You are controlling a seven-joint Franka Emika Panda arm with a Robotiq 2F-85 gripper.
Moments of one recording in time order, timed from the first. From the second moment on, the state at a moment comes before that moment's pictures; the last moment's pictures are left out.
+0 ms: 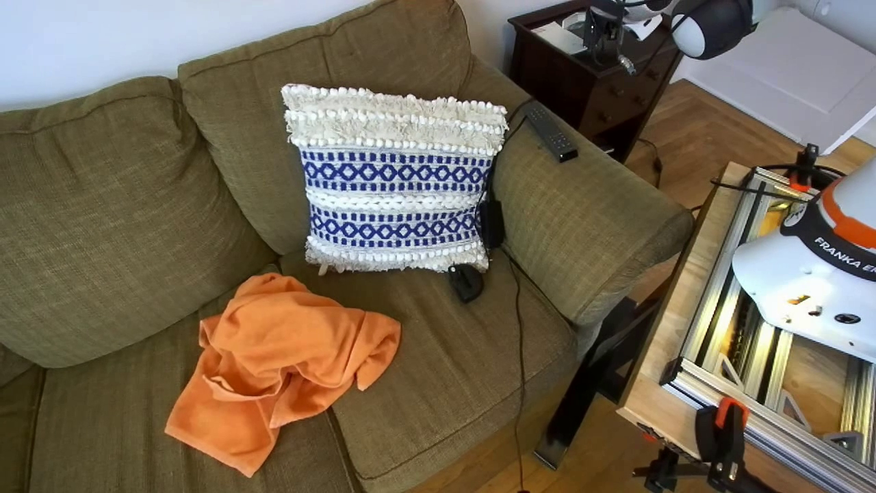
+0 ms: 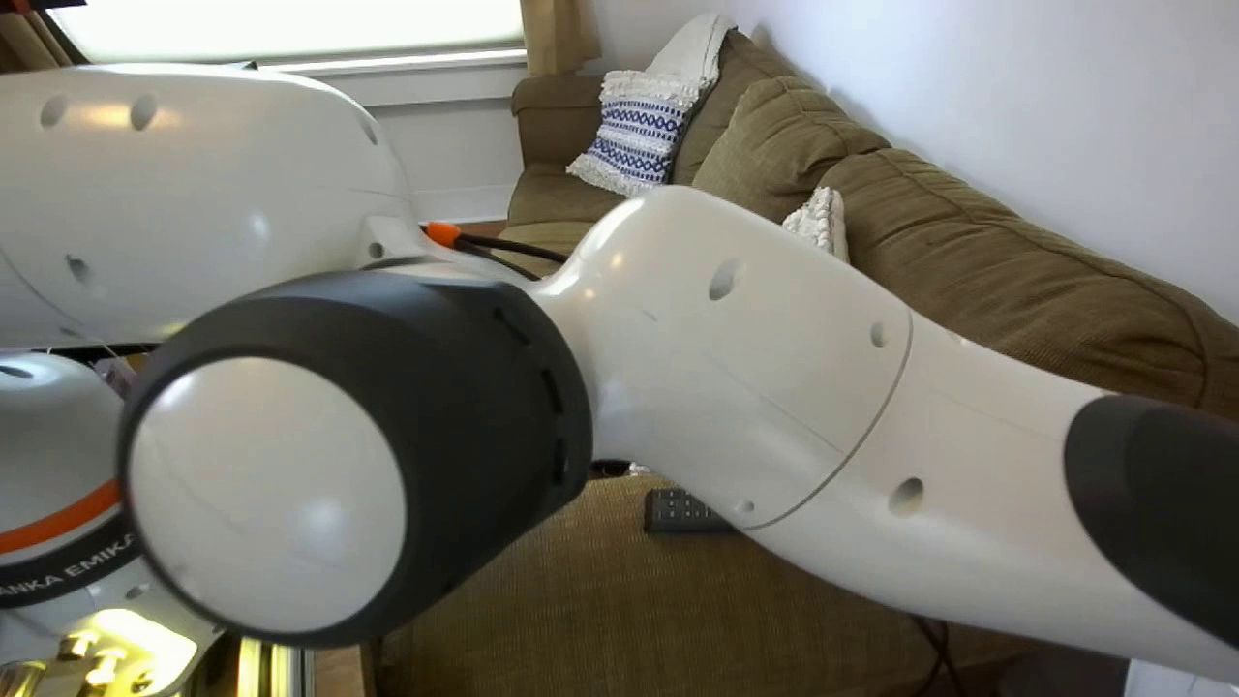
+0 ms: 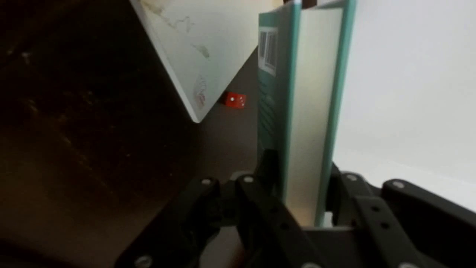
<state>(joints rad) -0.51 1.51 -0.55 -0.66 2.51 3.23 -0.39</state>
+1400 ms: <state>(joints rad) -0.50 1.49 -0.39 -0.73 2.28 3.23 -0.43</state>
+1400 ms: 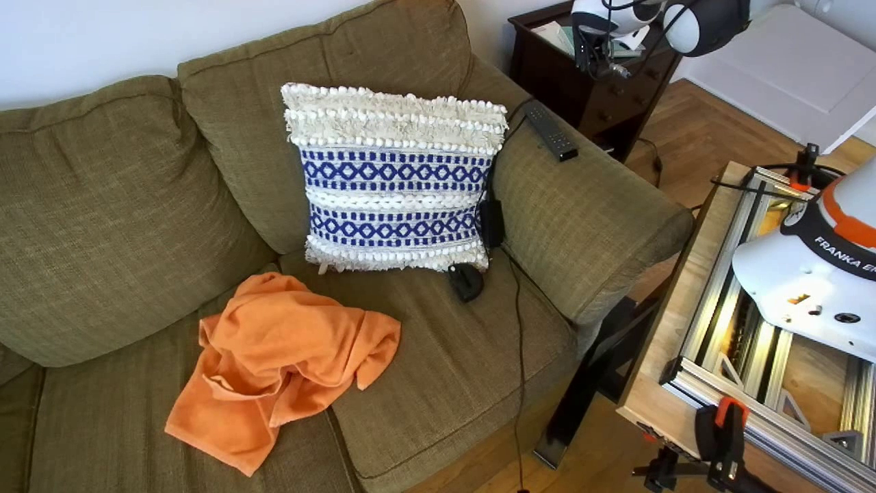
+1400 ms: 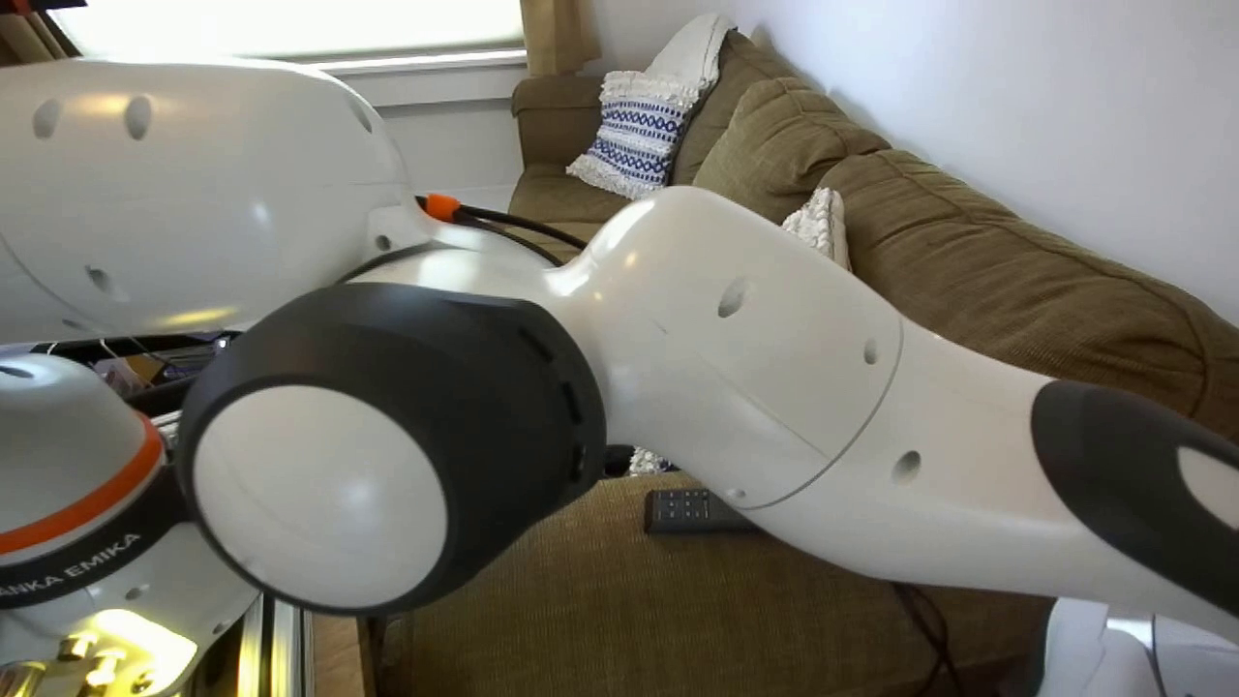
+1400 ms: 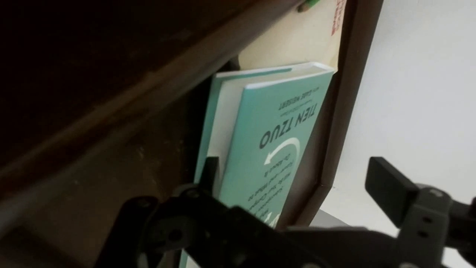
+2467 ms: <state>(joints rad) -0.43 1.21 -0.38 -1.04 1.81 2.97 -0.58</state>
